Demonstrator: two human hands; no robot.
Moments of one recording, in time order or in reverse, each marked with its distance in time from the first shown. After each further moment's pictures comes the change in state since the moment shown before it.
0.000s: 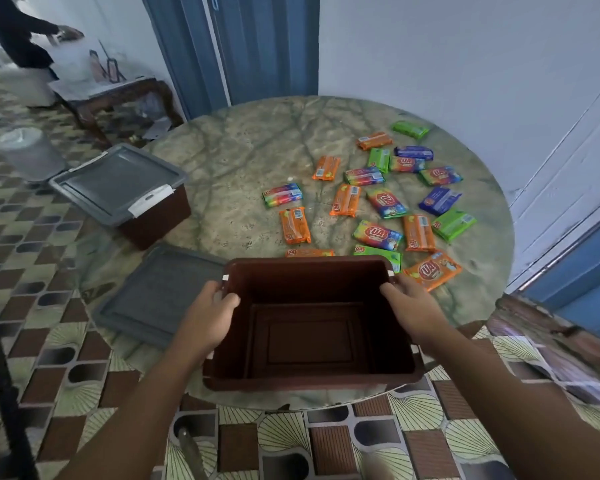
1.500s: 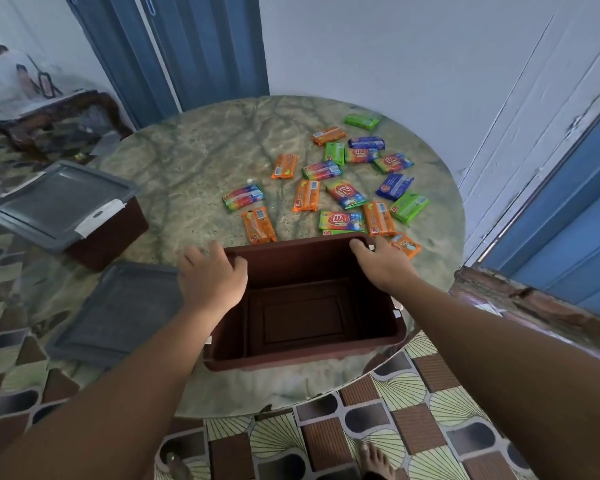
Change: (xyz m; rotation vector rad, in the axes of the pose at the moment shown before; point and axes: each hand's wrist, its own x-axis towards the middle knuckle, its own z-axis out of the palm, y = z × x) left_hand 0.044 0.061 0.050 0.629 0.209 0.232; right_hand 0.041 -0.016 -0.020 -0.298 0.116 0.040
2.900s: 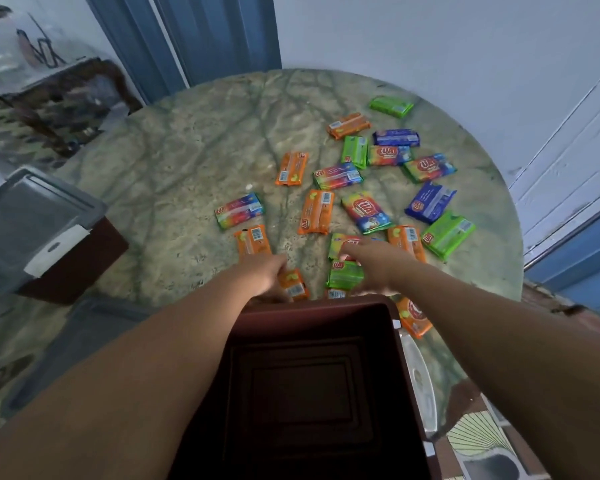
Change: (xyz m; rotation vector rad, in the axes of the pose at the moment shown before) left_hand 0.149 0.094 0.068 0.205 -0.729 0.326; right_hand 0.165 -0.033 0.005 -0.672 -0.395 -0.529
